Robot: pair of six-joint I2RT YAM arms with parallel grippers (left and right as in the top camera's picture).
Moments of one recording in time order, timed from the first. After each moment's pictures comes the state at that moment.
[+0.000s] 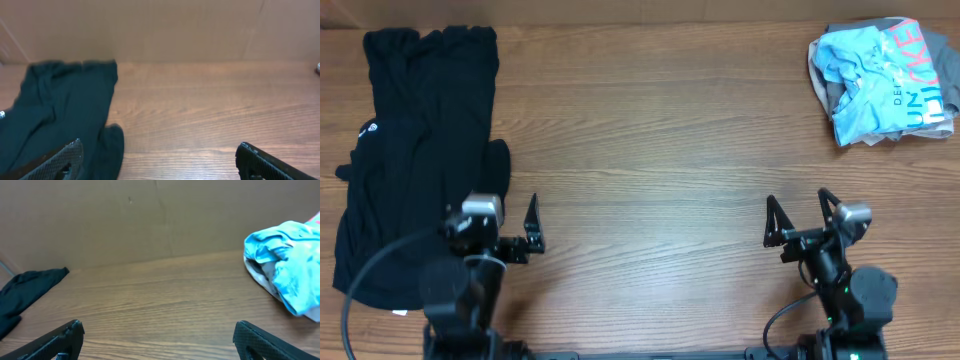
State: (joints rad) left arm 0.07 0.38 0.43 -0.29 0.13 0.00; right arm -0.02 0.25 0.17 -0.02 -0.24 0.20
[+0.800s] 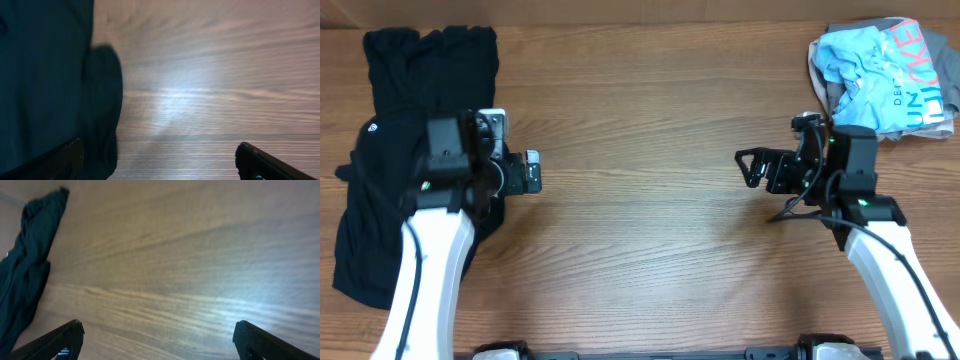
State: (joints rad) left arm 0.07 1.33 1.05 -0.73 0.09 0.01; right arm -0.02 1.29 0.81 -0.32 -0.51 0.20
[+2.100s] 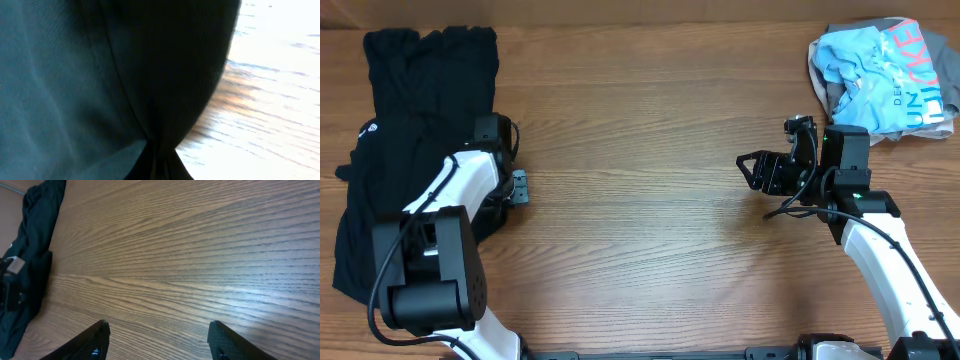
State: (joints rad) left arm 0.07 1.84 1.10 -0.74 -0.21 -0.11; right arm -0.02 1.34 0.81 -0.32 -0.54 0.20
